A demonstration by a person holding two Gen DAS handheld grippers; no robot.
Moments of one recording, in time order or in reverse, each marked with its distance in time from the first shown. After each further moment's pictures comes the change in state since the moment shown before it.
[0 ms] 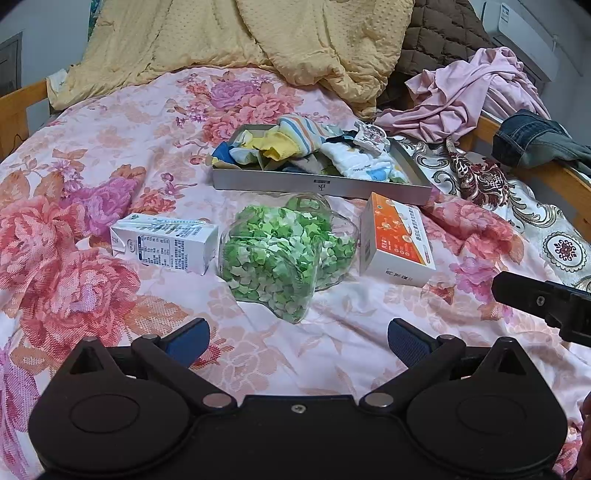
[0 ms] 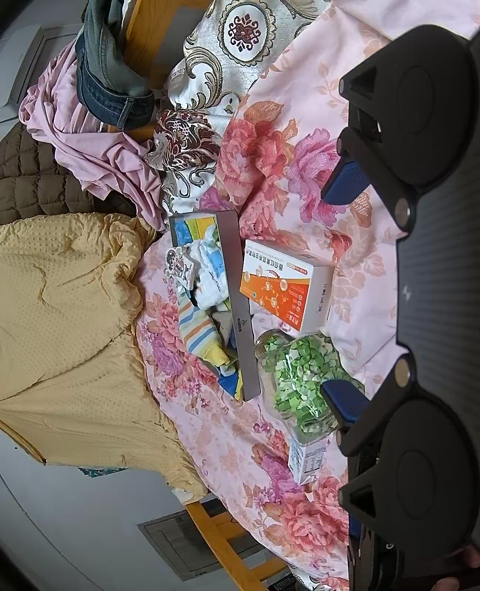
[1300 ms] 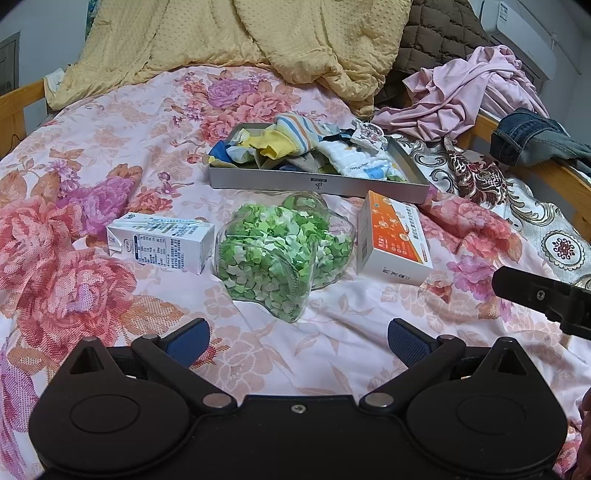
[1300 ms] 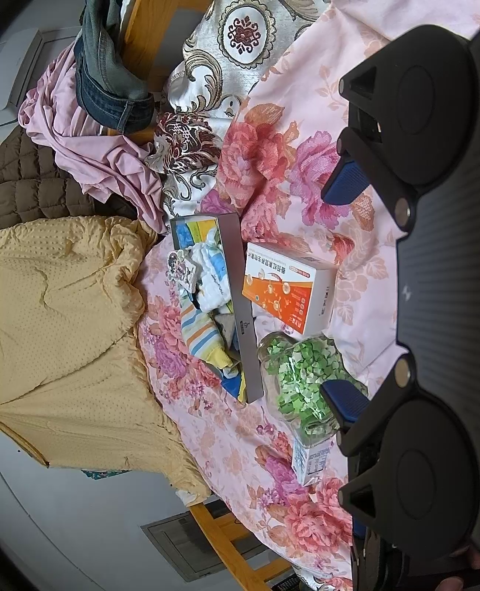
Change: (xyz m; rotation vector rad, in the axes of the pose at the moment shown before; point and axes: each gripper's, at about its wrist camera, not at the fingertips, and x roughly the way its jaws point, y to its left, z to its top) left arm 0.000 0.000 0.001 0.003 0.001 0.005; right arm -0.001 -0.002 0.001 0.011 -0.004 -0.003
